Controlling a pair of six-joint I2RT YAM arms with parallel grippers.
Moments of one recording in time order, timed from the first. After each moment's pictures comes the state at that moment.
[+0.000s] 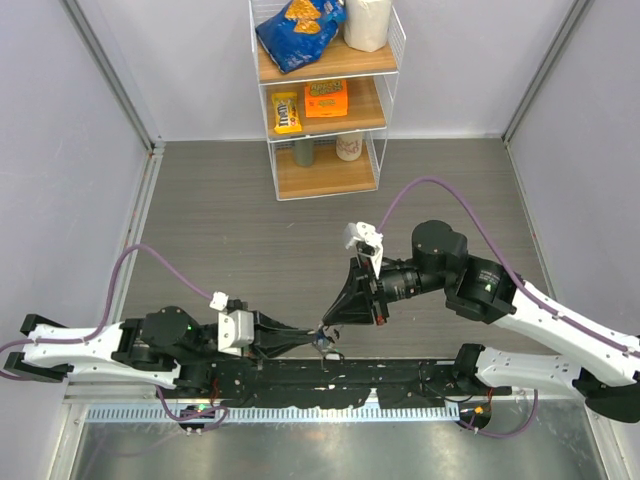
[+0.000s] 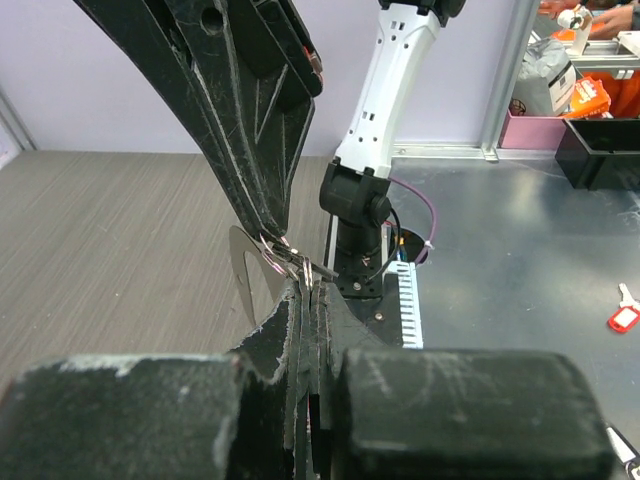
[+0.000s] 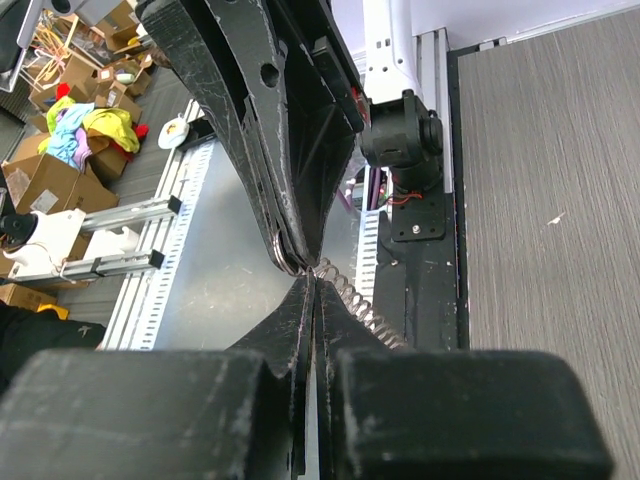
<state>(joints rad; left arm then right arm) -1.62 0.49 0.69 -0.08 -0.14 0.06 1.04 0.95 1.09 -0.33 -0.71 0.29</state>
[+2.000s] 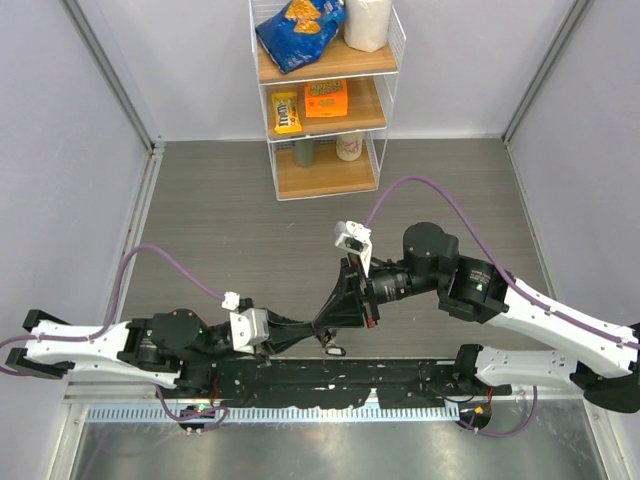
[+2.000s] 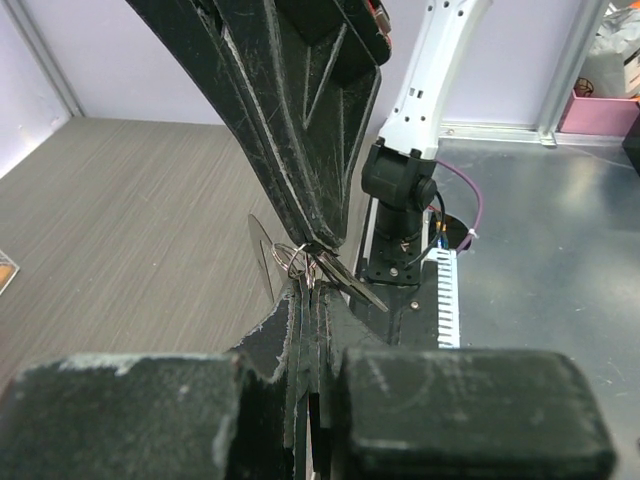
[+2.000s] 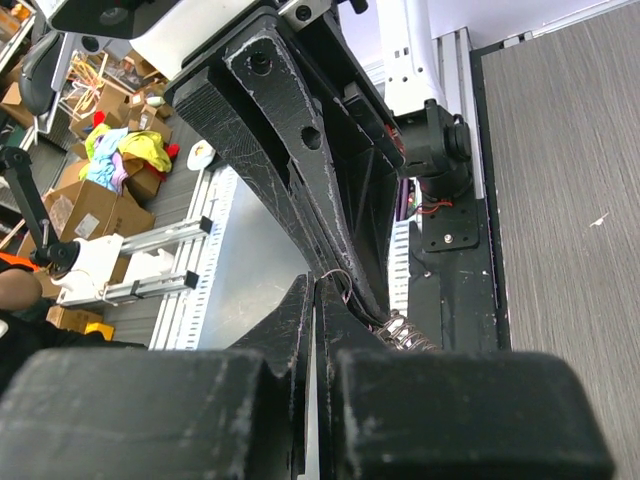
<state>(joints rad) -1.63 0.55 0.70 -0.09 -0.26 0.08 1.11 1.00 1.12 -0.28 -0.66 0.42</state>
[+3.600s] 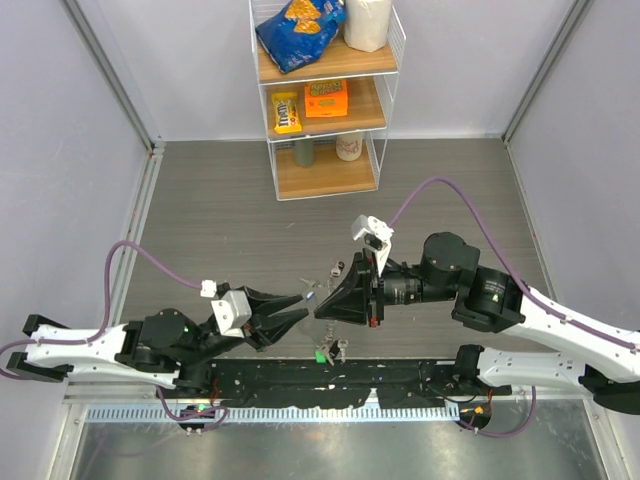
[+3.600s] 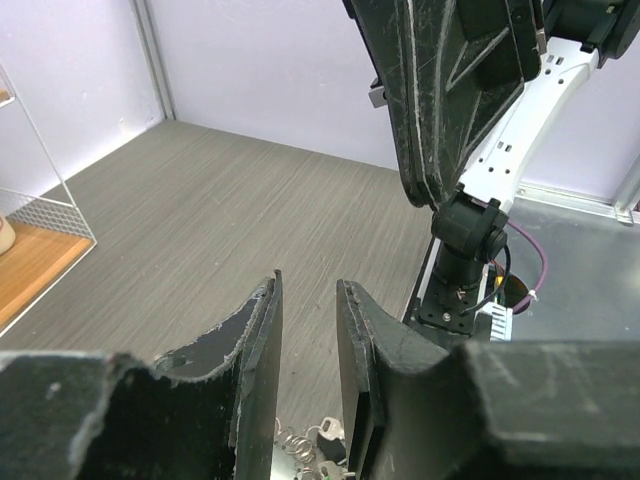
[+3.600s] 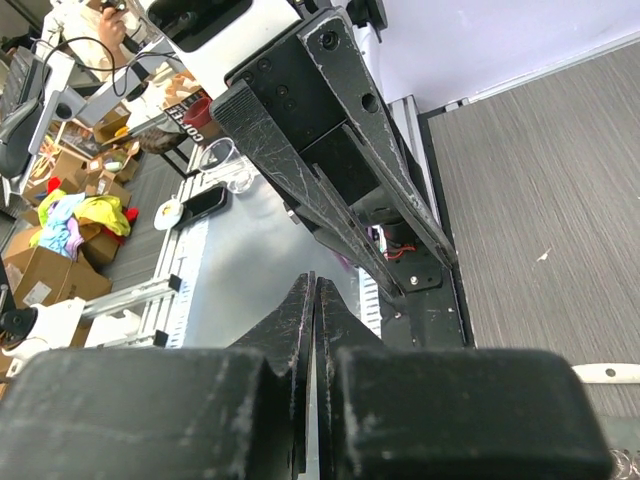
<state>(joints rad) -1.62 0.47 0.63 0.01 -0.45 0.07 1.17 0.92 1.09 -0.21 -0.45 0.44</state>
